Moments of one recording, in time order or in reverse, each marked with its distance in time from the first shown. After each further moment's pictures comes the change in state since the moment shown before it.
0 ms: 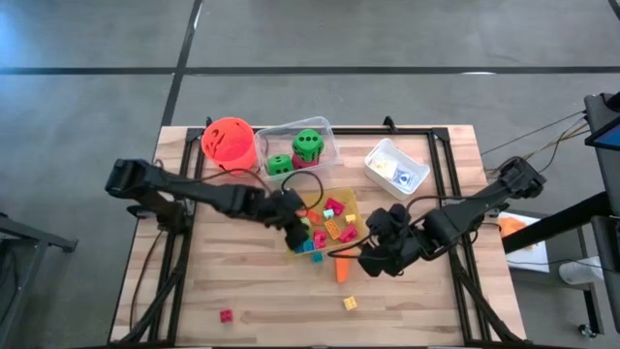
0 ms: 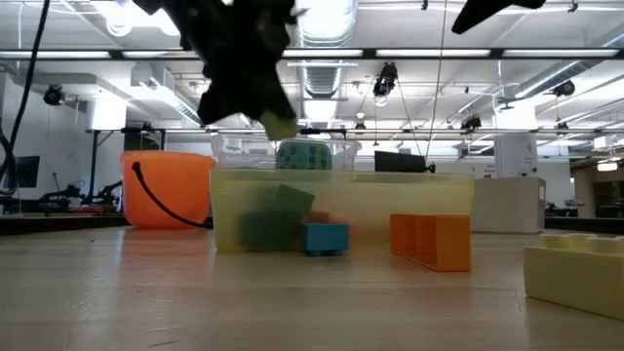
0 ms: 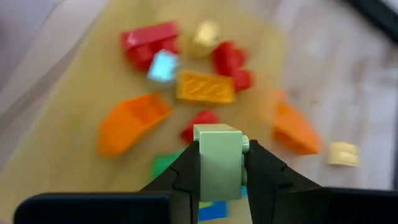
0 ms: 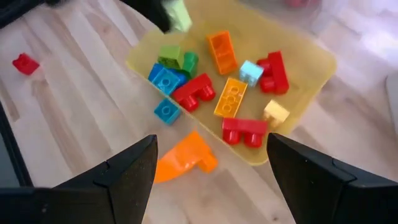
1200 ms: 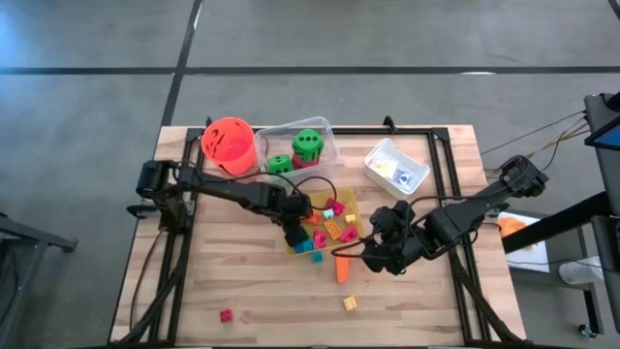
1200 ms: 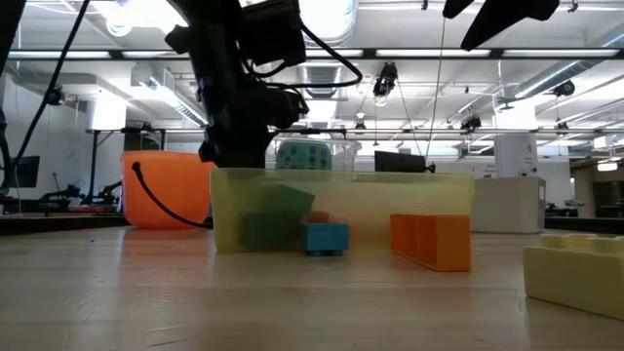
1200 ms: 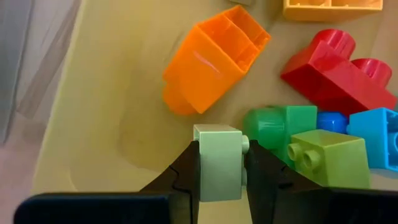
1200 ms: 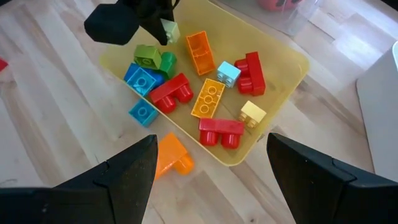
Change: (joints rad) left arm 0.104 0.238 0.087 -0.250 0.047 0.171; right arm 0.000 -0.028 -0.058 -0.025 0.048 0.012
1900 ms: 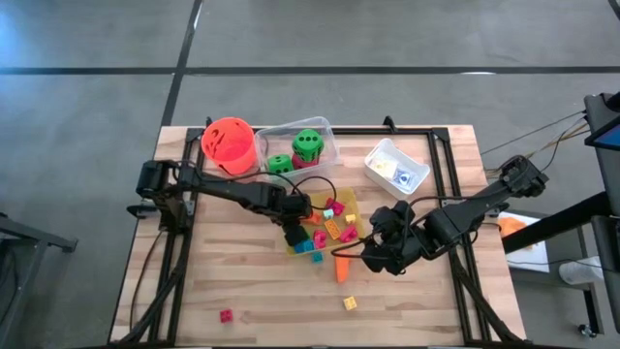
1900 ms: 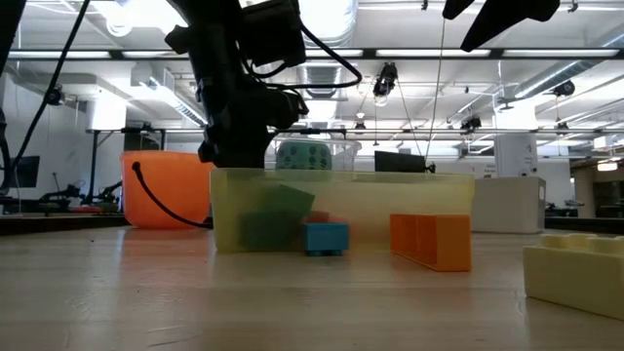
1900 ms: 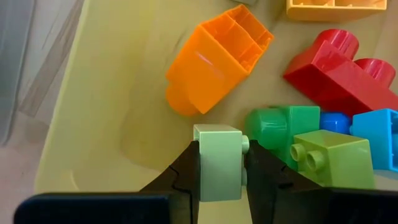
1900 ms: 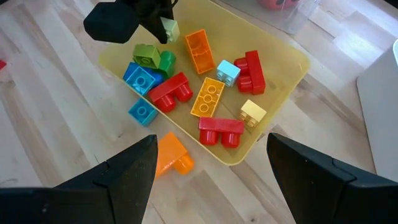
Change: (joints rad) left arm 0.003 0.000 -0.001 -0.001 -0.003 -0.001; right arm 0.000 0.000 -0.006 0.004 -0.001 0.004
